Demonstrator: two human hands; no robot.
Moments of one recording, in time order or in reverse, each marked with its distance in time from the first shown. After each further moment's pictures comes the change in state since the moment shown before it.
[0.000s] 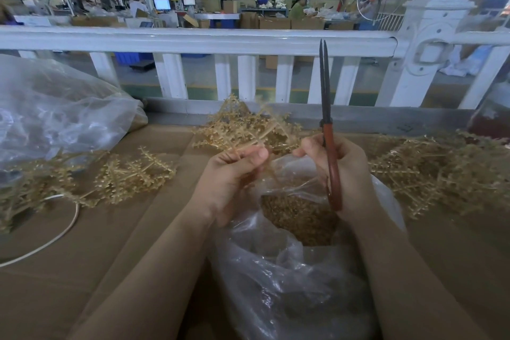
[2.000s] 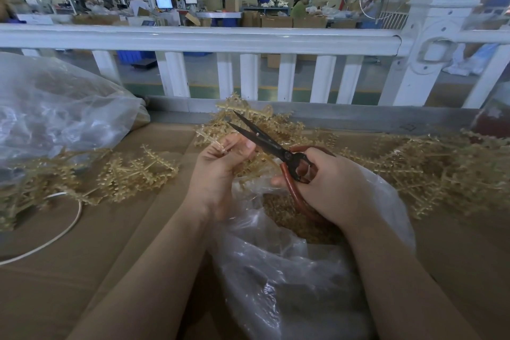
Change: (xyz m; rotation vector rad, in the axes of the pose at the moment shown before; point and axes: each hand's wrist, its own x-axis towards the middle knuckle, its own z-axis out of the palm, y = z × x) left_hand -0.001 0.008 -0.001 -0.075 0.103 0.150; right_hand -0.002 0.018 -0.002 -1.023 -0.143 -0.138
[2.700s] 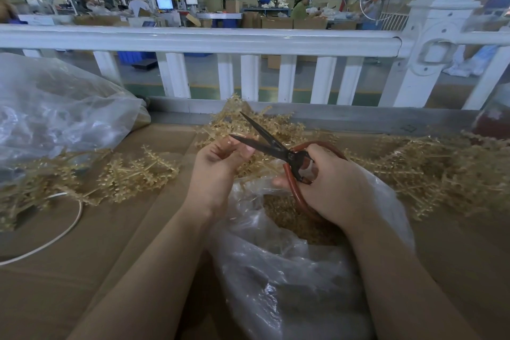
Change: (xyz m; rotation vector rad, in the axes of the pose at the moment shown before) left_hand 0.003 -0.002 -0.005 0.293 0.016 0.168; right_hand 0.001 0.000 -0.001 -0.086 0.057 -0.046
